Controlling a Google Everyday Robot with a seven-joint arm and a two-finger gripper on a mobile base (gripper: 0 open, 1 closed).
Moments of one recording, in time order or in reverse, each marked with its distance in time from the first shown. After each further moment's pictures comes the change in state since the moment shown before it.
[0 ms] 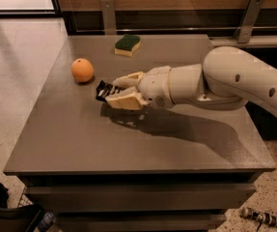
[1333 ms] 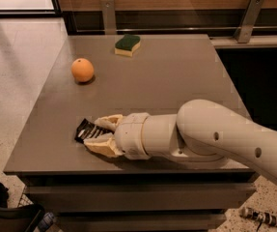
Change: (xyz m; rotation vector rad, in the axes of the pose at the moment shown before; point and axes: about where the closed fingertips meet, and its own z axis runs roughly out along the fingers) arm 0.033 0.110 0.038 0.024 0.059 0.036
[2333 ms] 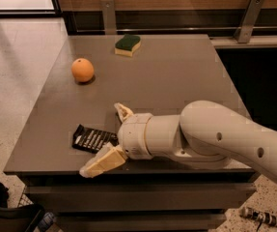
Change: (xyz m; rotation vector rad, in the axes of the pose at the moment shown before) arm 0.006 -0.005 -0.003 0.008 -0.002 0.017
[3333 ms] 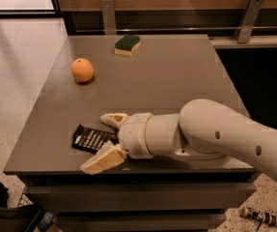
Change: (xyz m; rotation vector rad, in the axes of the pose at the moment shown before) arm 0.006 -0.002 0.001 -0.007 0.025 0.002
